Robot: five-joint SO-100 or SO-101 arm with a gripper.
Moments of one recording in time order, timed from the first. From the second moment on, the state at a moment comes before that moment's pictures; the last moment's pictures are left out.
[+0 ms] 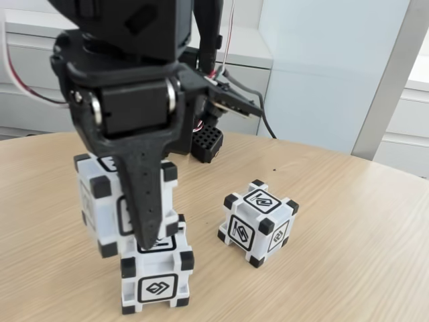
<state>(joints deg) 33.0 79.6 80.3 90.6 -40.1</state>
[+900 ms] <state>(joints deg) 31.1 80.4 88.6 90.6 -41.0</state>
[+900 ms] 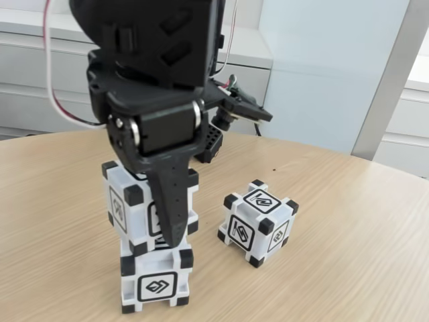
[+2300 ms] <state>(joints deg) 31.6 89.3 88.9 90.4 -40.3</state>
